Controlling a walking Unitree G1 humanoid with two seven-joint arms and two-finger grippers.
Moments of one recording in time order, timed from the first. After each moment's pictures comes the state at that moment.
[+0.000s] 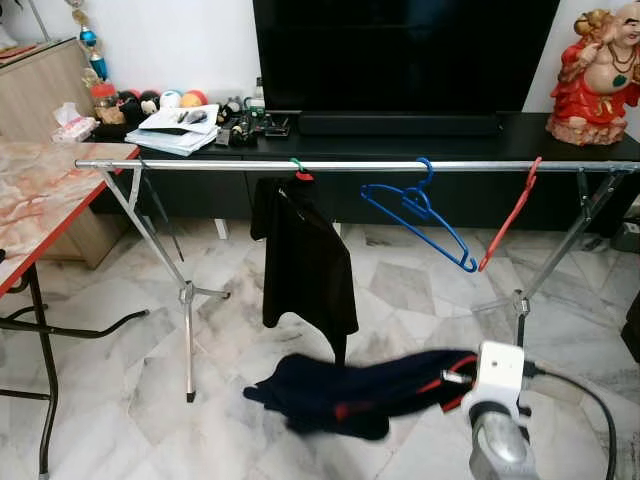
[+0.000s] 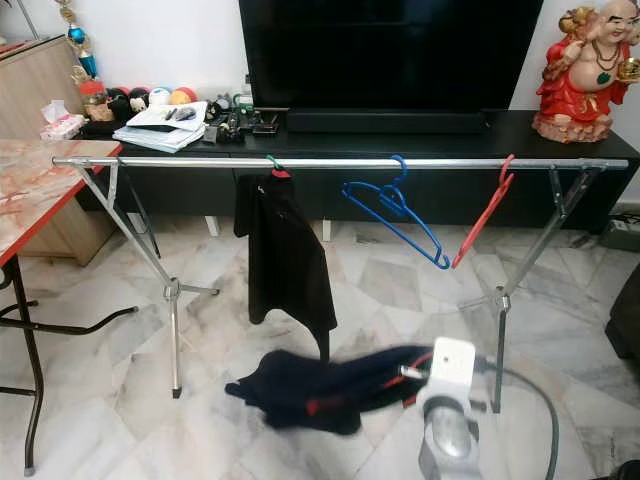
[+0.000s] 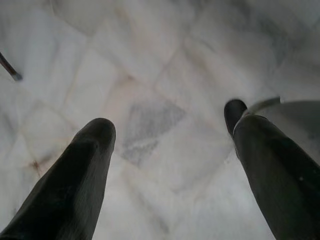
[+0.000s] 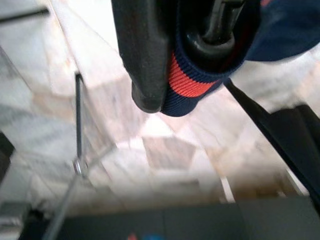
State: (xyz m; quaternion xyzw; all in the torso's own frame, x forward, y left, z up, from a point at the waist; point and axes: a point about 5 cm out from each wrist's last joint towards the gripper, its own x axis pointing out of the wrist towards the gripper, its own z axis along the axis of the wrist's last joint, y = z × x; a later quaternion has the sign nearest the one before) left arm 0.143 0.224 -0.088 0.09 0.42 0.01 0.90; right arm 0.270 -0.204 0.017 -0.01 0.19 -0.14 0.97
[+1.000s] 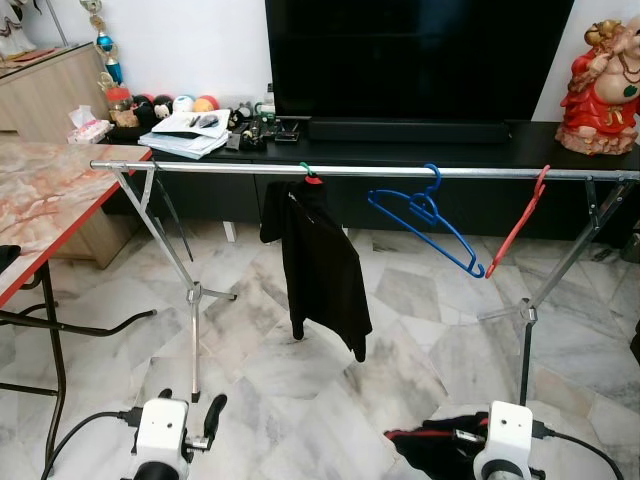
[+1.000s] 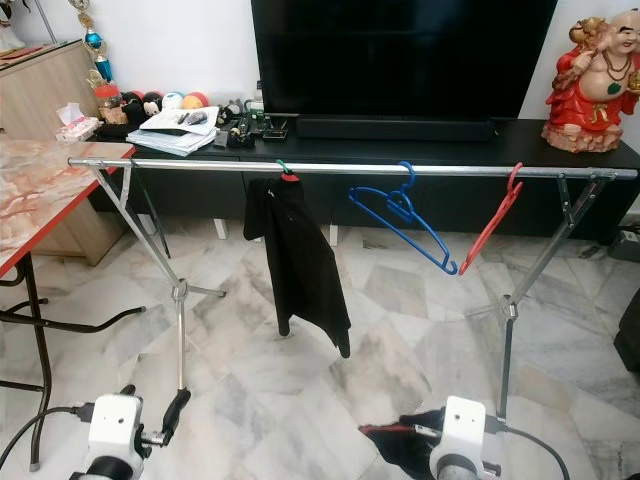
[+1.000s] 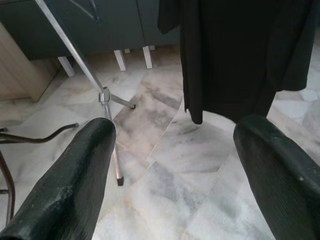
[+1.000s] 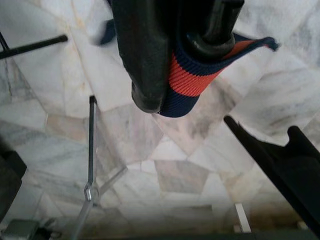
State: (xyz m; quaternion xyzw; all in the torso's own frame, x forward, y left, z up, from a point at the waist) left arm 0.217 0.203 0.023 0.05 0.08 0.00 1.00; right arm 0.241 -0.220 -0.025 -0.03 0.22 -0.16 0.96
